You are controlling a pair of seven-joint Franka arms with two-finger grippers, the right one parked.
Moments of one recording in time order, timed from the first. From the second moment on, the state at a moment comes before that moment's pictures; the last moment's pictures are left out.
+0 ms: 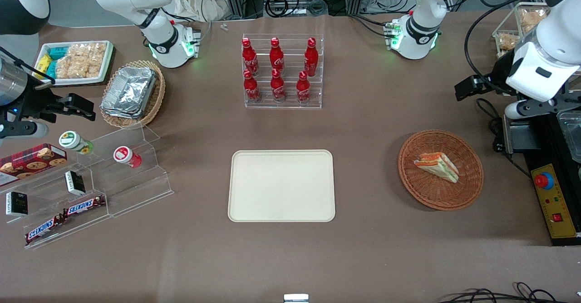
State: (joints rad) arm -0.01 0.02 -0.16 -1.52 -0.04 1.46 -0.34
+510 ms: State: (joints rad) arm -0.01 0.04 -0.15 -1.52 -0.03 1.46 -0.42
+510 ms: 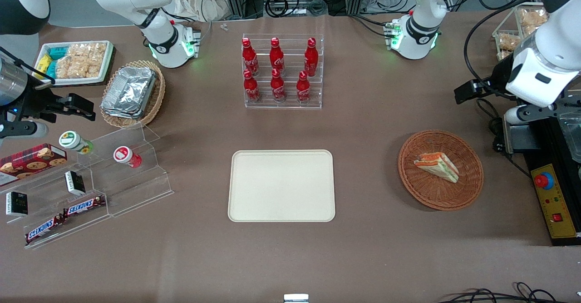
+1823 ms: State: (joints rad) arm 0.02 0.29 -0.13 -2.06 0.17 2.22 -1.18
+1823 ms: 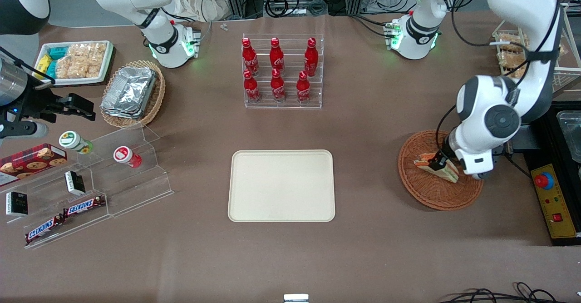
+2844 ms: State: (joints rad) arm 0.05 0.37 -0.10 -2.04 0.20 2.32 -1.24
